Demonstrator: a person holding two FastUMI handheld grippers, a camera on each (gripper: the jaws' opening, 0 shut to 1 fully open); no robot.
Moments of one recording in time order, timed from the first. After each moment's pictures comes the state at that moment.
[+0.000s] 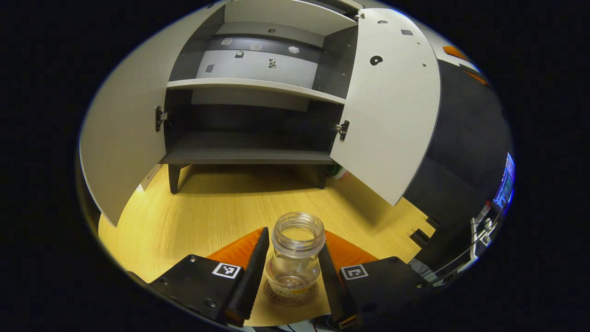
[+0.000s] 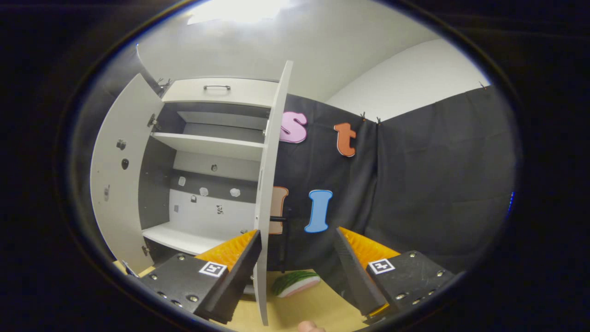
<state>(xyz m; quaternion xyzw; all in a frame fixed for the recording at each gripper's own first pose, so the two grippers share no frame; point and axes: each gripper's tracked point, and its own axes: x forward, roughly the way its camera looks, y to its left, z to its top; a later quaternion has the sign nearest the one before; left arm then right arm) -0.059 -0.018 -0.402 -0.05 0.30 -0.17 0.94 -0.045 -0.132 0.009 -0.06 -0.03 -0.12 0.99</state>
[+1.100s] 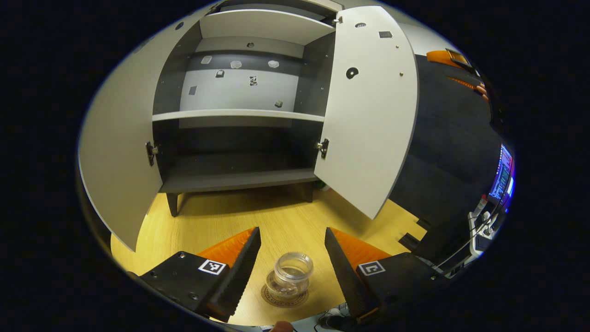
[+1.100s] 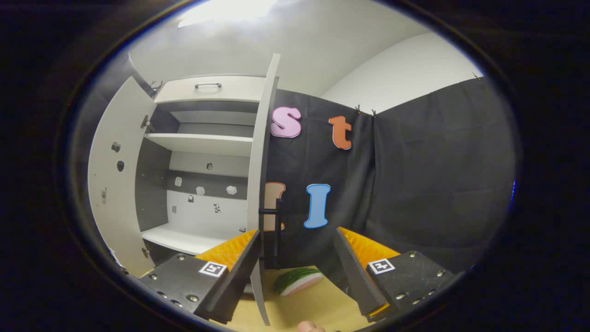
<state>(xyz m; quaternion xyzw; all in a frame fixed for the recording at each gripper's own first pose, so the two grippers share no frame) -0.053 -0.040 -0.328 -0.02 0.25 -0.19 0.95 -0.041 -0.135 -0.012 -0.04 -0.01 -0.13 0.99</state>
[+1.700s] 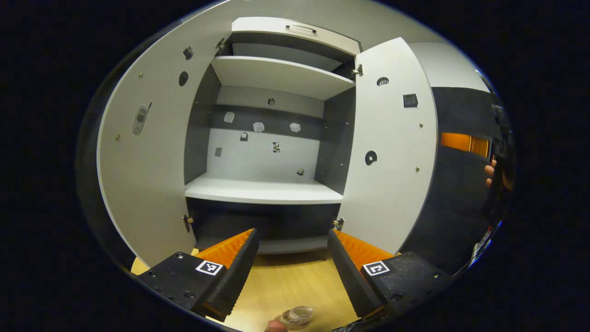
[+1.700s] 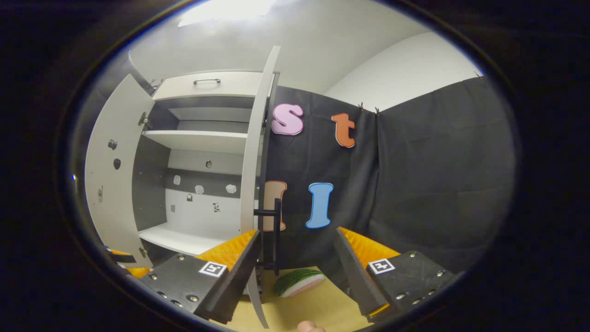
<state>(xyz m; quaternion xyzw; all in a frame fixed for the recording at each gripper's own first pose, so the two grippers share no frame) 0.004 0.002 -0.164 -0.04 0.11 -0.10 0.99 -0.010 -0.139 -0.018 -0.05 -0.01 -0.12 0.99</state>
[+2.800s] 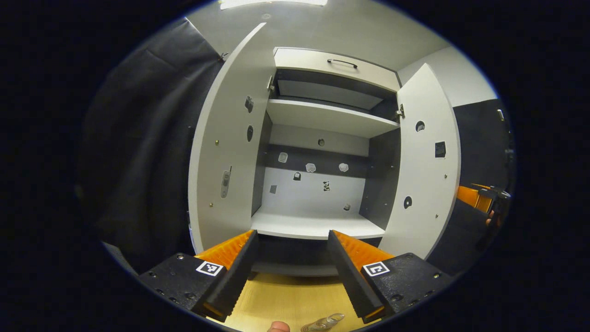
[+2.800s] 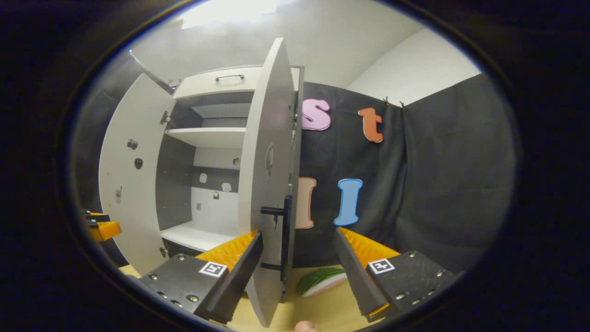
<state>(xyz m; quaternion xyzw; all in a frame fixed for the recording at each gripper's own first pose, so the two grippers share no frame) -0.028 0.102 -0.087 -0.03 0.04 0.02 1.00 0.011 -0.065 -0.031 -0.04 0.01 -0.04 1.00</state>
